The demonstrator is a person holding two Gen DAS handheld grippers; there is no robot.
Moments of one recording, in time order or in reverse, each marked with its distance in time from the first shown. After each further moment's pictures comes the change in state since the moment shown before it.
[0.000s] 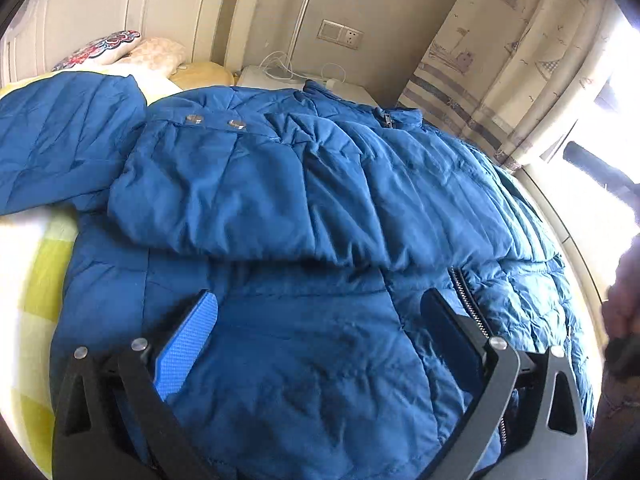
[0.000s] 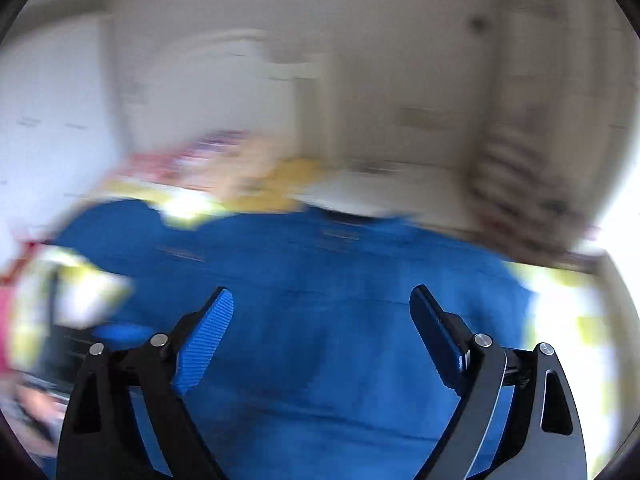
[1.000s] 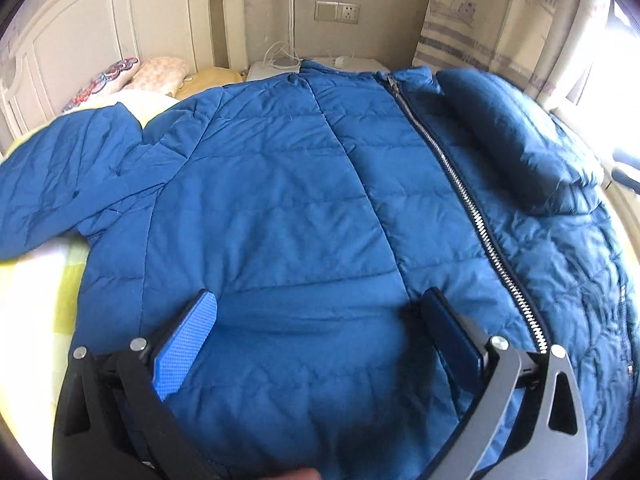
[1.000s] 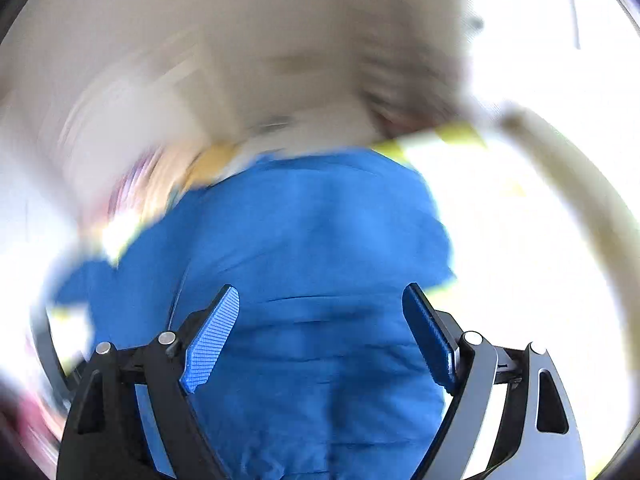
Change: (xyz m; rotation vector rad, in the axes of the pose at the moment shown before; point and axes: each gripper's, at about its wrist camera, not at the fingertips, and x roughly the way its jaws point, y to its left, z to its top) left arm 0.018 -0.033 -0.006 0.174 0.070 0.208; right arm -0.025 -0.087 -0.078 0.591 0.180 0.032
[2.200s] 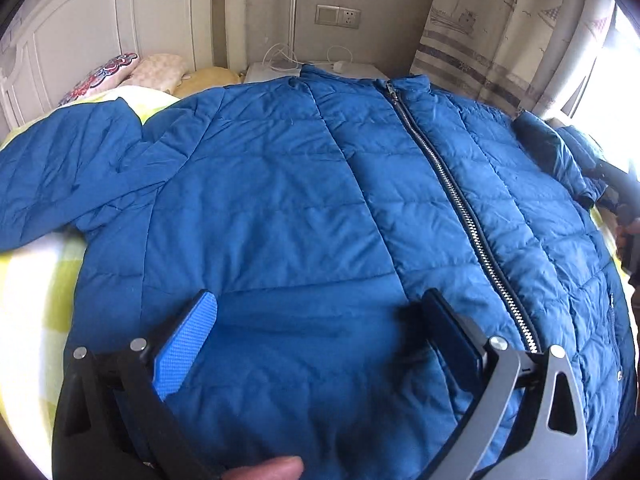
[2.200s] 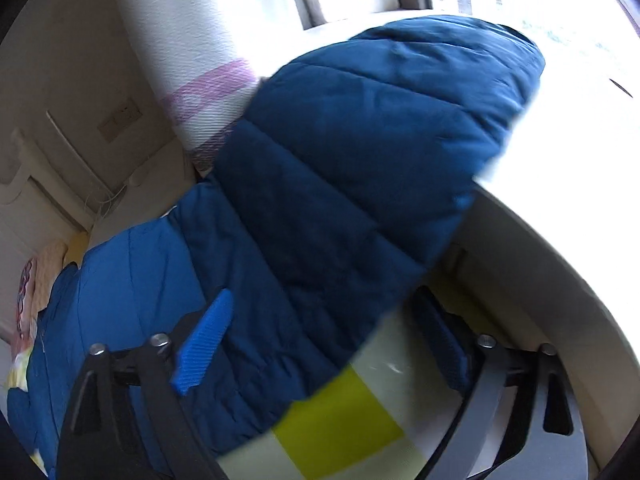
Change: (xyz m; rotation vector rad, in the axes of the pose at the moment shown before) left arm 0.000 0.006 0.002 -0.034 -0.013 -0.042; right arm 0.036 -0.137 0.057 0.160 -0.128 -0.355
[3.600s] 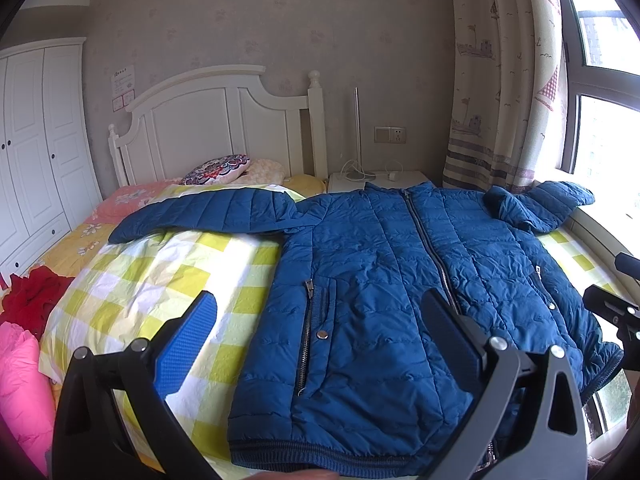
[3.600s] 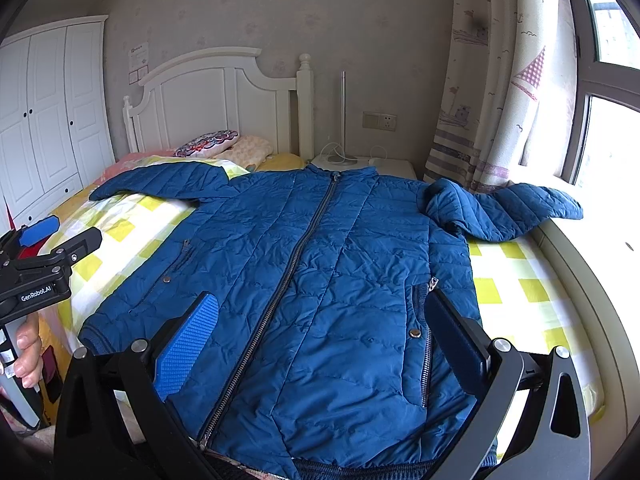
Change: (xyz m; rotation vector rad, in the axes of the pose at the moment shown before) left arm -0.290 -0.034 -0.172 -0.055 -0.428 0.275; right arm -0.353 0.135 -0.352 -0.691 -0.265 0.348
